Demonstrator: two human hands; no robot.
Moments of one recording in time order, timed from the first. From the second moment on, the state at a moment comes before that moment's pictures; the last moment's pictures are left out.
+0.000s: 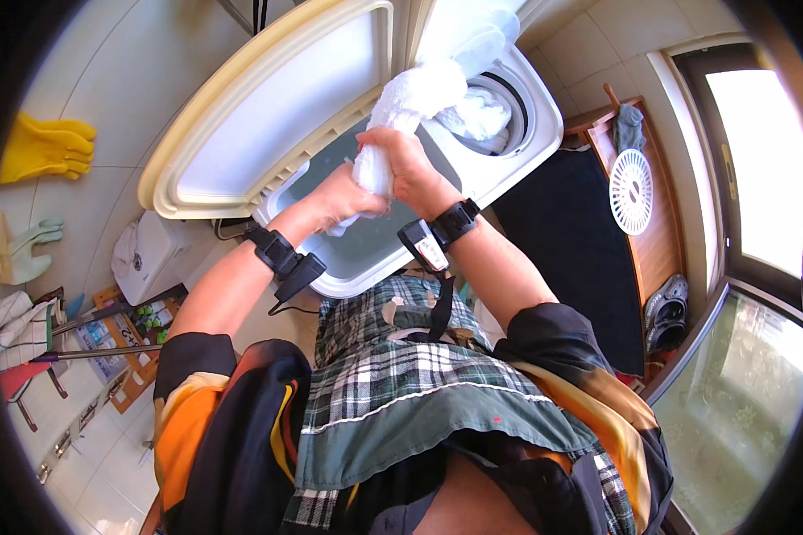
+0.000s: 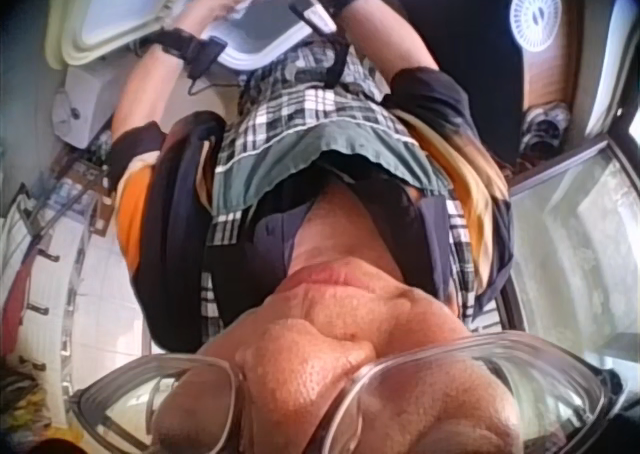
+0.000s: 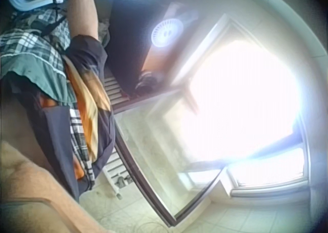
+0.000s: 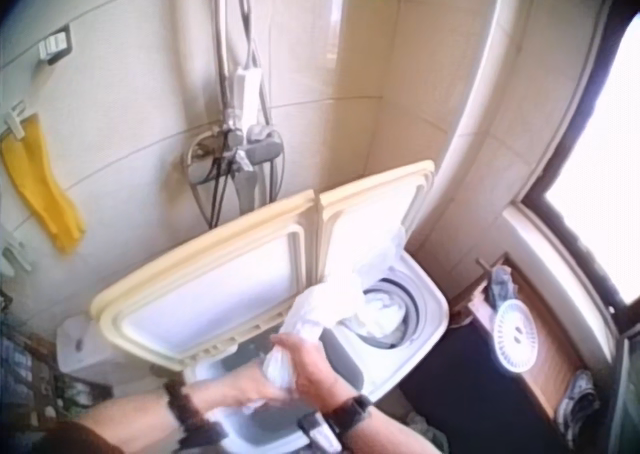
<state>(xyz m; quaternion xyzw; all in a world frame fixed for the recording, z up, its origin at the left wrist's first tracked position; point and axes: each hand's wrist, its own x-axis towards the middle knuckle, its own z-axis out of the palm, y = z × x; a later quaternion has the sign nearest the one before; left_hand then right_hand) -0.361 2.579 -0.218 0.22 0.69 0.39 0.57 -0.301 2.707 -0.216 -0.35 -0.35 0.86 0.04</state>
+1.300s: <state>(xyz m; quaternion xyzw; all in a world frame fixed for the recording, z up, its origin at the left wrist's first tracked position) -0.398 2.590 -0.293 0.24 0.79 0.49 0.28 -0.223 2.755 -0.270 -0.25 -0.59 0.75 -0.14</state>
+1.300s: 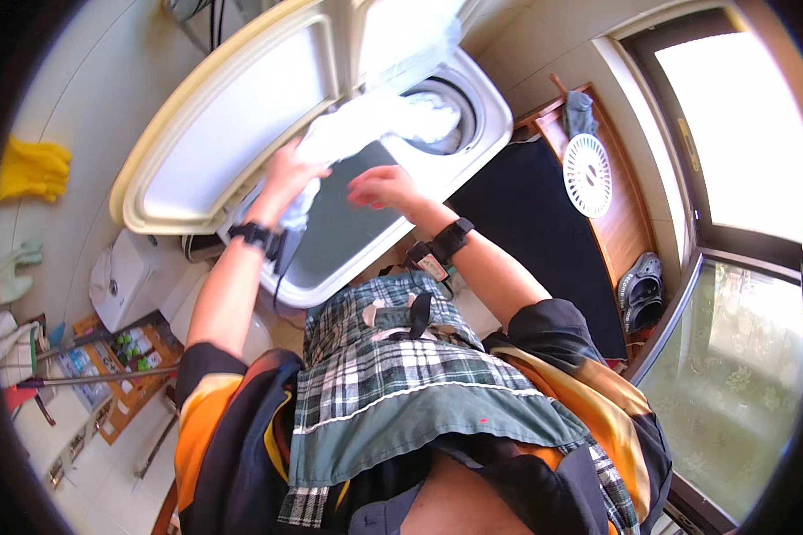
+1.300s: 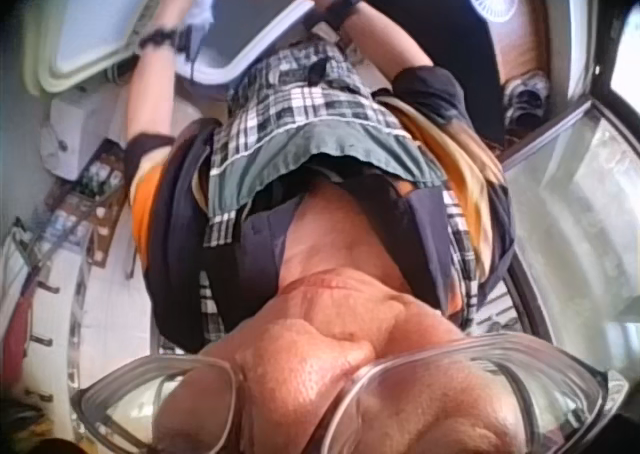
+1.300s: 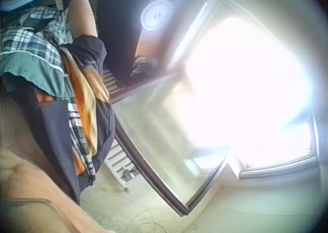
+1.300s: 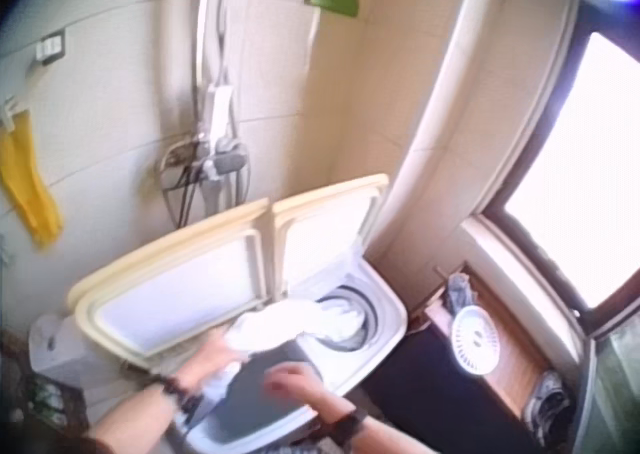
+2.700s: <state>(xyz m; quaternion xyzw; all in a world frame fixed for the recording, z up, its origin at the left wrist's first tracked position) -0.341 2.742 -0.112 0.06 0.44 0.60 0.66 -0.183 2.890 -0.116 -0.04 -0.91 0.40 -0.14</state>
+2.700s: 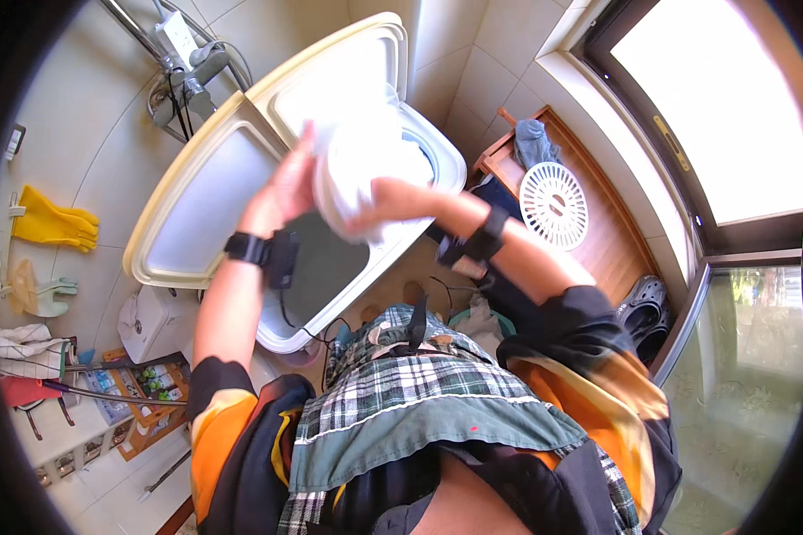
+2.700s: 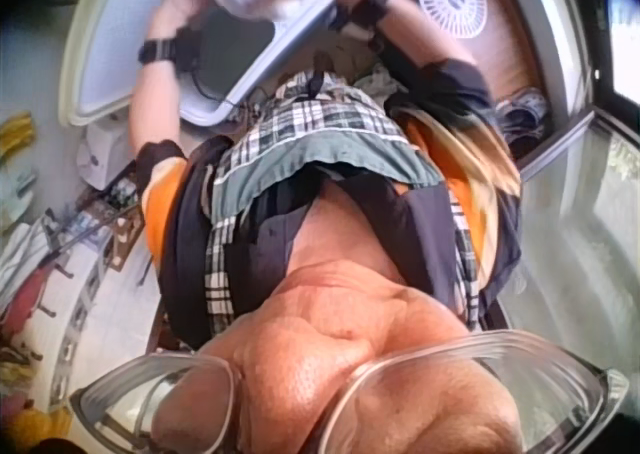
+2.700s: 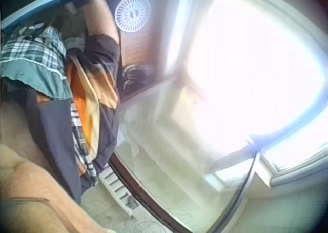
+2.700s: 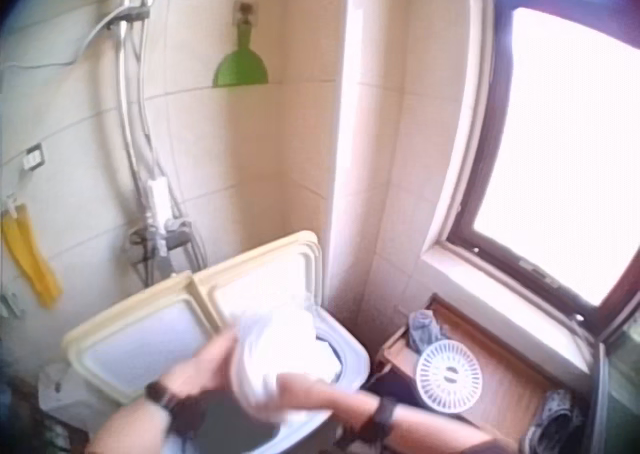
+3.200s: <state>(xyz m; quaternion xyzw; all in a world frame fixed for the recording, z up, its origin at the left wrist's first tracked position) -0.291 2.707 -0.132 0.18 0.69 0.62 0.35 -0.153 2.904 -0.148 -0.24 -0.44 0.86 0.12</state>
